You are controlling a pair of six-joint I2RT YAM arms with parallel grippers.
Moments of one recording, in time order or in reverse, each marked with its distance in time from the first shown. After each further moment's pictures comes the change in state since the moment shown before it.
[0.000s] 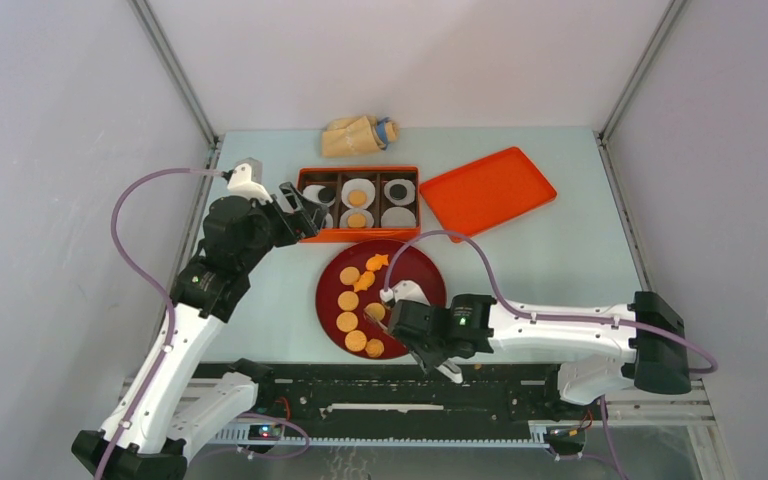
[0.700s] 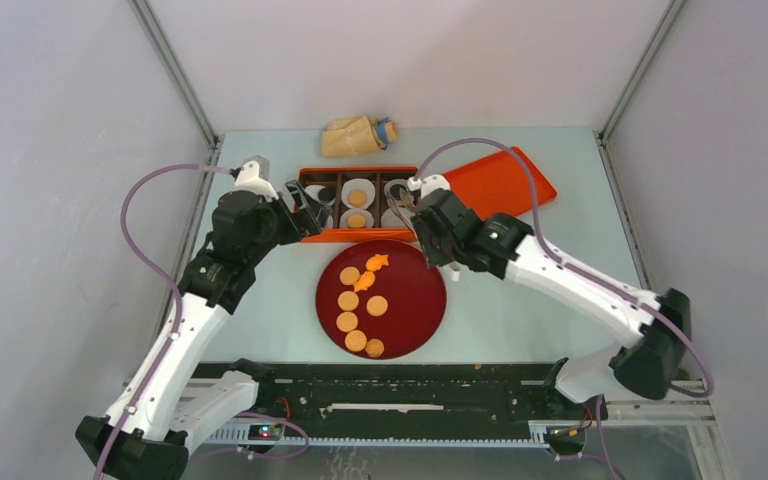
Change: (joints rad) left arm 0.000 0.054 0.000 0.007 0.000 0.002; right arm -0.425 -0.002 0.303 0.068 0.124 -0.274
